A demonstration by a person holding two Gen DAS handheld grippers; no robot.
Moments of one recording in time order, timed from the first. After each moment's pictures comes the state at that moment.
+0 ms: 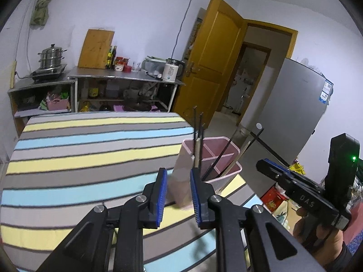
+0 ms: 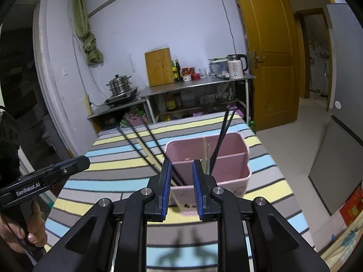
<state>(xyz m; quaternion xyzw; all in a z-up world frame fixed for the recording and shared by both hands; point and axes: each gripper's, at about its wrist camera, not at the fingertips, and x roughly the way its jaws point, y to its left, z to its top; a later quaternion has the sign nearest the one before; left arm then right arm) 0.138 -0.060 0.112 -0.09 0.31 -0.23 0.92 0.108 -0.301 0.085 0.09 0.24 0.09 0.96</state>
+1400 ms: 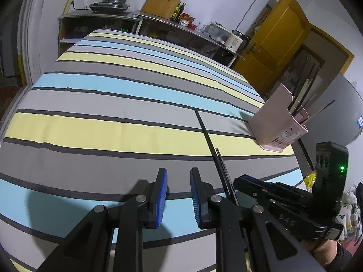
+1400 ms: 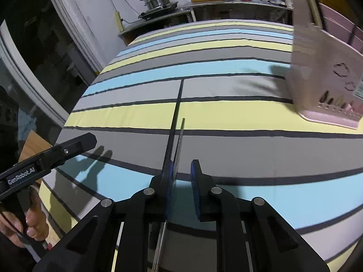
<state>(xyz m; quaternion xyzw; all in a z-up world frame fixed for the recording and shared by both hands) 0.092 0.067 -0.034 -0.19 0.43 -0.10 0.88 0.138 -0.133 -0.081 0.04 0.46 0.22 0.86</state>
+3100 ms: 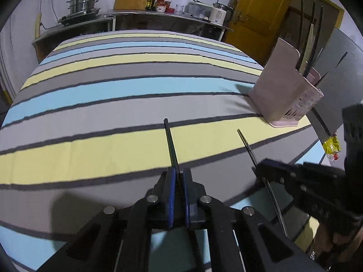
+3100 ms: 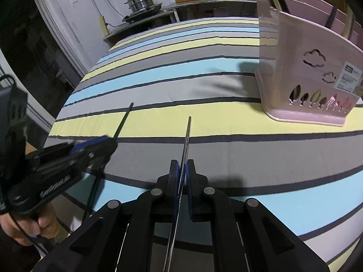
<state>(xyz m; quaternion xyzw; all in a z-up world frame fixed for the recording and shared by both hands) 0.137 -0.002 -0.064 -0.07 0.47 -0.12 0.87 0.154 -0.174 -0.081 0.05 0.47 0.18 0.86</state>
